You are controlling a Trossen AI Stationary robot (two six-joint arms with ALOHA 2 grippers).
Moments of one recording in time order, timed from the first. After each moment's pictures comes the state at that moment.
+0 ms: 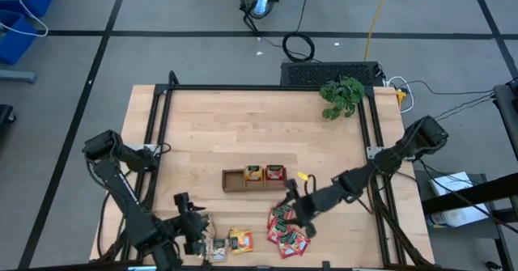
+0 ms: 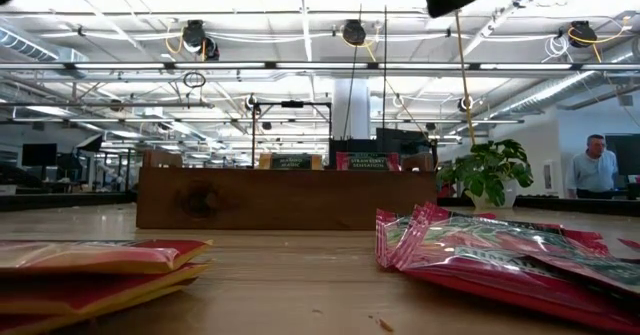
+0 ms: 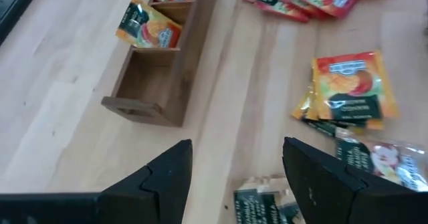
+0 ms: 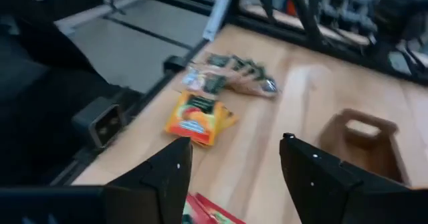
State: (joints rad) left arm -1.00 1.72 1.30 -1.07 -0.75 -1.15; right arm 0.55 1.54 0.80 0.36 0.18 -0.05
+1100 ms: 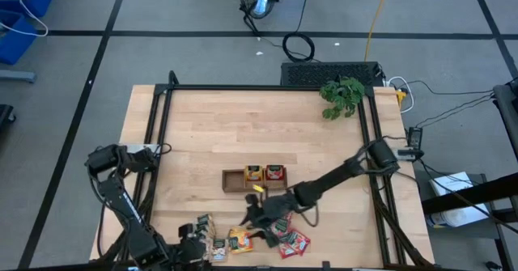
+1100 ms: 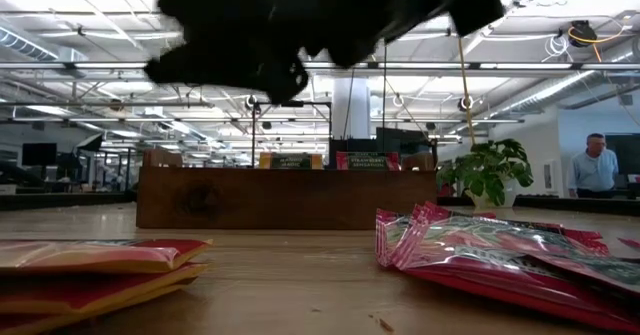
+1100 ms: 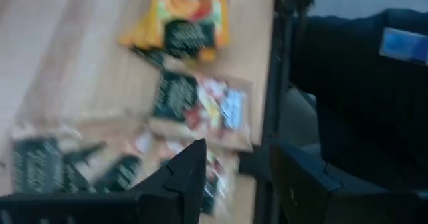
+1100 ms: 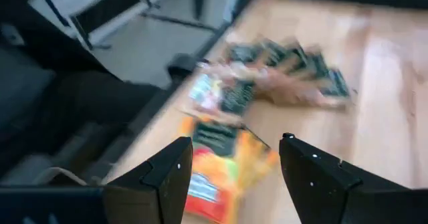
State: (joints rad) left arm -1.10 1.87 1.25 -0.55 -0.50 -1.20; right arm 0.40 2.09 1.29 0.35 -0.14 0.06
